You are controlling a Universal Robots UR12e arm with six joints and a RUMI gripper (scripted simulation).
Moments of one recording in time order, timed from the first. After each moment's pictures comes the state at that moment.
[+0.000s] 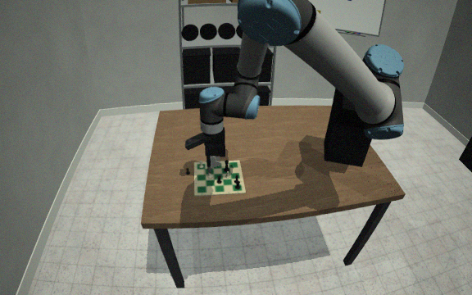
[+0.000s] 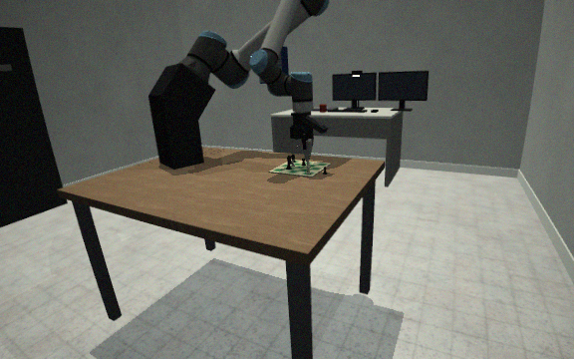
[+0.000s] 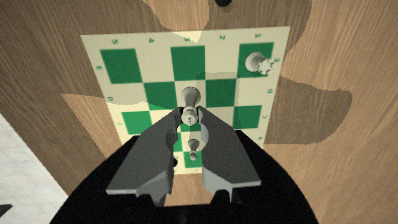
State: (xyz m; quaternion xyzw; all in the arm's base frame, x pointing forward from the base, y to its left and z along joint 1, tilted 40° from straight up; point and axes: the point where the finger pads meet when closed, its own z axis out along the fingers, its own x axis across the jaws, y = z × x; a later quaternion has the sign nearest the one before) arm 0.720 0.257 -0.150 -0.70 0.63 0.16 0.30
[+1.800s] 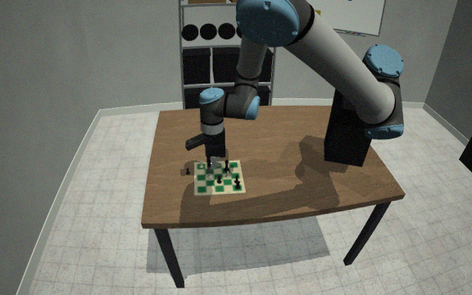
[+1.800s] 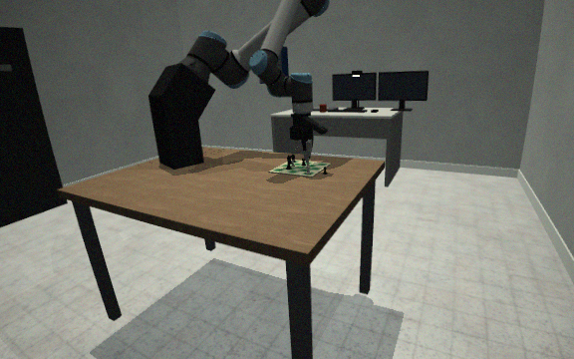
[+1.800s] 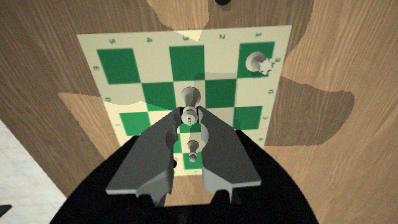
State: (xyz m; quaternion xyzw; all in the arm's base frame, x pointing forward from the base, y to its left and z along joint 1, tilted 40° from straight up) arm 0.720 0.258 -0.154 -0.70 0.63 0.16 0.30
